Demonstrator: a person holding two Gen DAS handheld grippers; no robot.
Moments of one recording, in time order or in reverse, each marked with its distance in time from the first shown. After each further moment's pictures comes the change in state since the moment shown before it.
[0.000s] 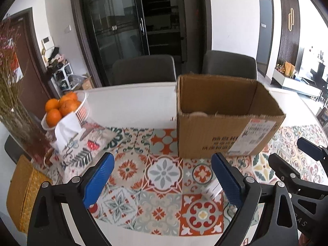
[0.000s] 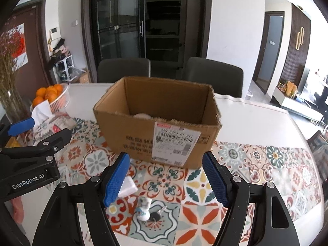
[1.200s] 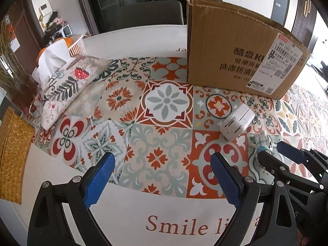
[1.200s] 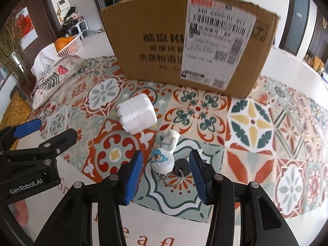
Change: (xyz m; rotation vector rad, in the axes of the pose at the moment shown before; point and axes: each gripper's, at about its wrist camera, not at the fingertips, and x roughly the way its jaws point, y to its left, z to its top) left arm 0.065 0.002 -0.096 -0.047 0.272 0.011; right arm 0.083 0.020 -0.098 -0.005 0.296 0.180
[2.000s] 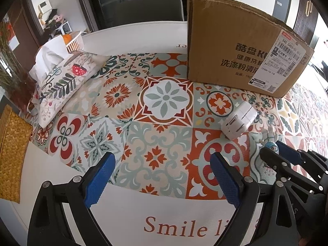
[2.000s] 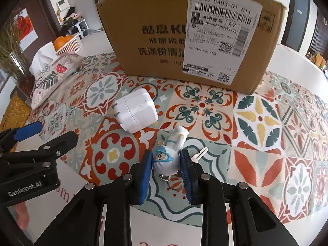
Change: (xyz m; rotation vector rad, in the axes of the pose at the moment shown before) left arm 0.004 -0.001 0.001 -0.002 0.016 -0.011; right arm 0.010 -0.001 -0.001 0.006 -0.002 0.012
